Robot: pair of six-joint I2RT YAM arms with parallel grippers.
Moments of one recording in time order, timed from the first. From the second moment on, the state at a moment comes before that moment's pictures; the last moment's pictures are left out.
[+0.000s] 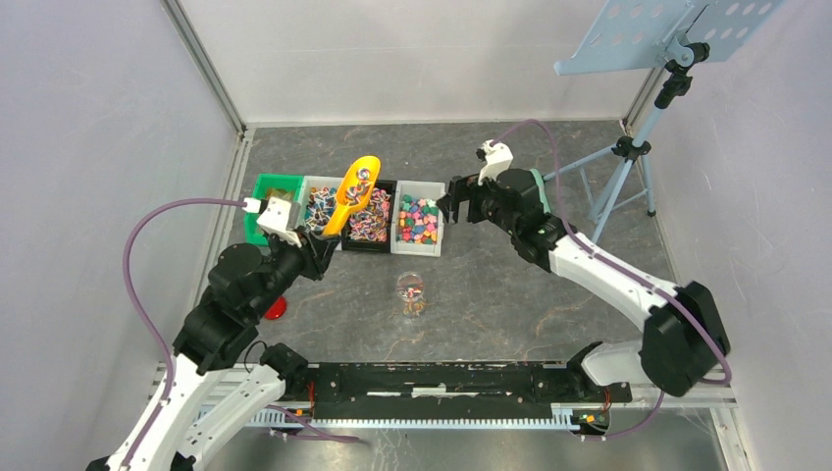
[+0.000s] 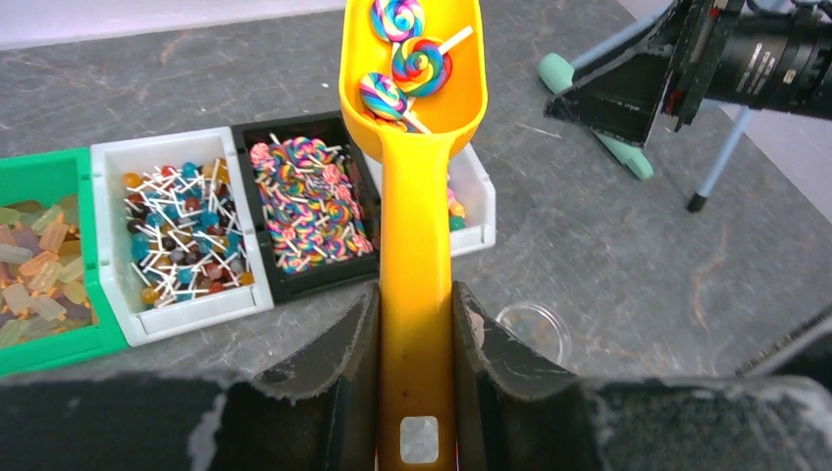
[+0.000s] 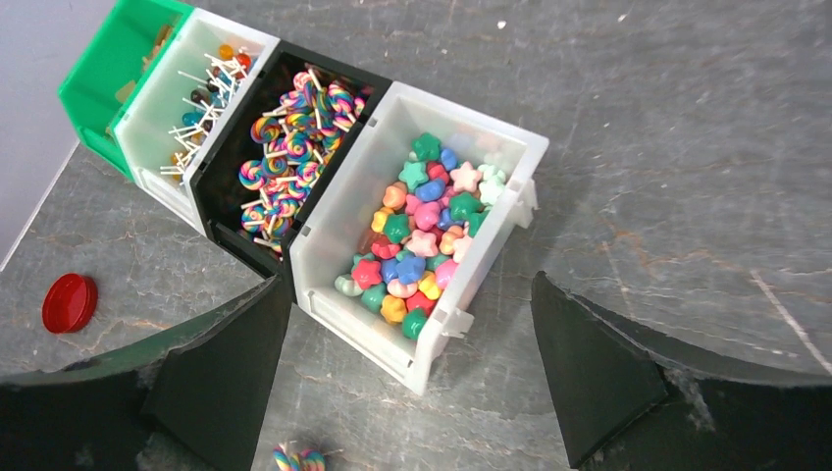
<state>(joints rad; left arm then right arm) -0.56 0.51 0.85 -0.50 -0.09 -0.20 0.61 1.39 0.95 0.10 0.01 0.30</state>
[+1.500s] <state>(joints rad) -0.56 0.59 1.15 -1.23 0.32 -0.19 0.61 1.06 0.72 0.00 0.09 0.08</state>
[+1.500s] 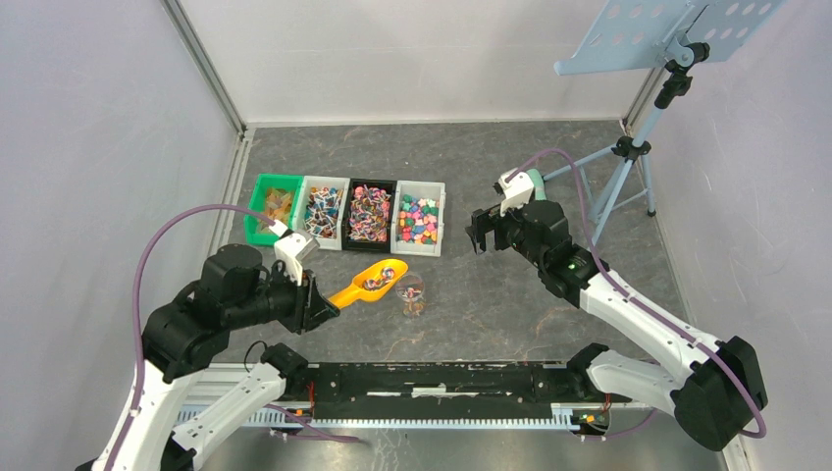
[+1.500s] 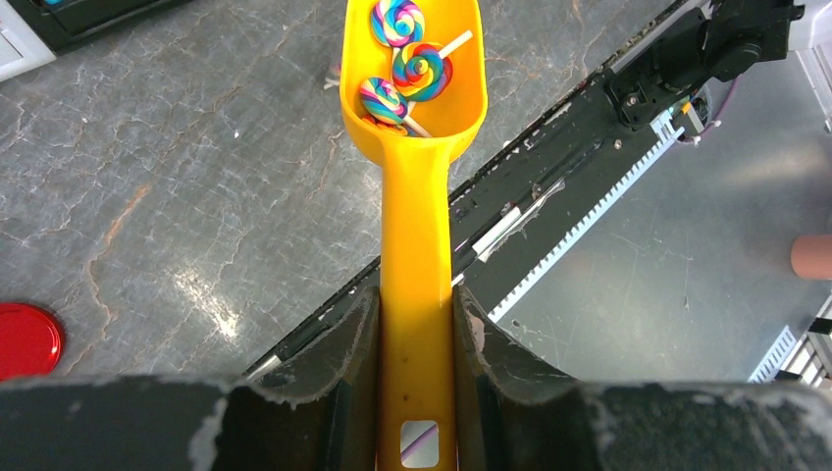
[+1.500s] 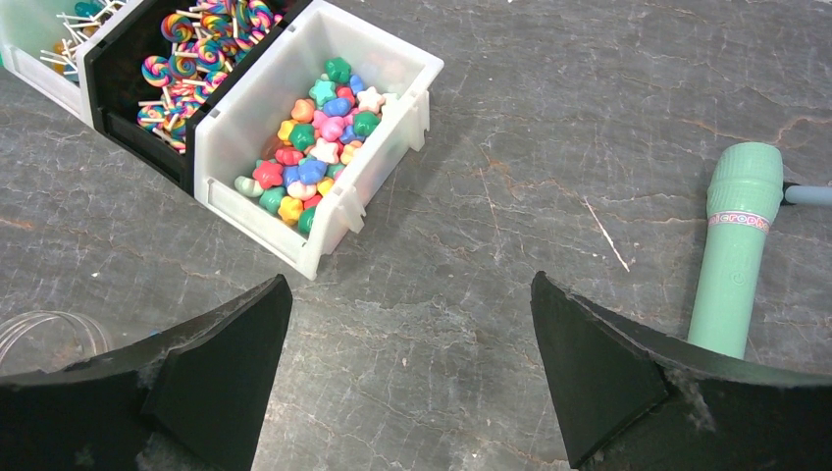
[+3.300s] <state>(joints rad) -0.56 0.80 1.20 -1.30 0.37 -0.15 0.61 1.01 0.64 0.03 0.09 0.08</state>
